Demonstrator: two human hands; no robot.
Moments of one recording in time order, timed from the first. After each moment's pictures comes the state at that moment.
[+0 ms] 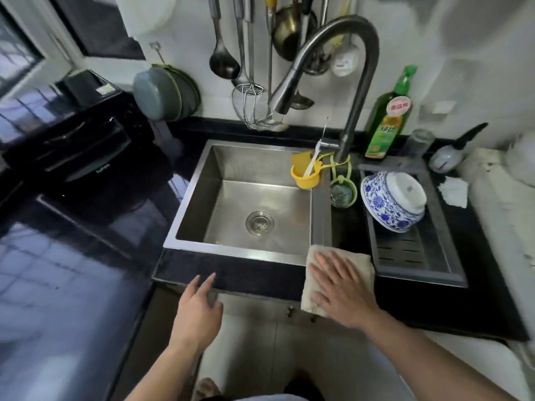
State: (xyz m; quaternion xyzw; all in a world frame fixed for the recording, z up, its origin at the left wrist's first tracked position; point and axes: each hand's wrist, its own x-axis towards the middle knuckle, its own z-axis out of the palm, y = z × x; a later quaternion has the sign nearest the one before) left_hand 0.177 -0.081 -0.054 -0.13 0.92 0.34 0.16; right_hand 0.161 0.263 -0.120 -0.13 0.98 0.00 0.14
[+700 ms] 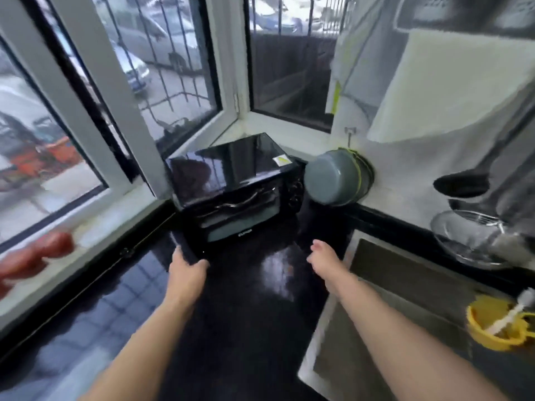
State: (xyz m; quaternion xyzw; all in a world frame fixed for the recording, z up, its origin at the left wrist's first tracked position) left_hand -0.080 -0.440 -0.030 -0.41 0.72 0.56 -0.06; right_hand -0.218 -0.166 -0.042 0.08 0.83 -0.51 0.23
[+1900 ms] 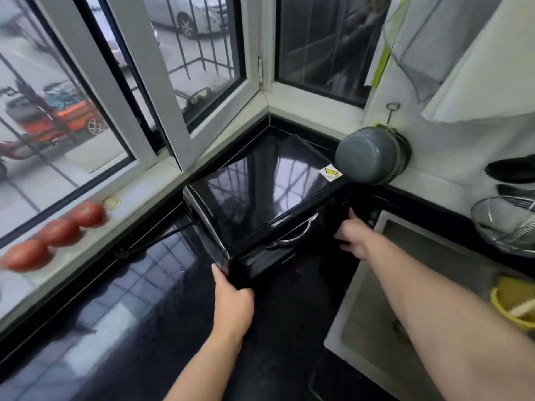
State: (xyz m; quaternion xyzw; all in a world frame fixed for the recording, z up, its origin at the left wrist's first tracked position) left_hand -0.002 -0.378 -0.015 -0.40 0.66 0.63 -0.01; right_hand -0.242 -0.188 -0.033 0.18 0.75 -0.56 0.30
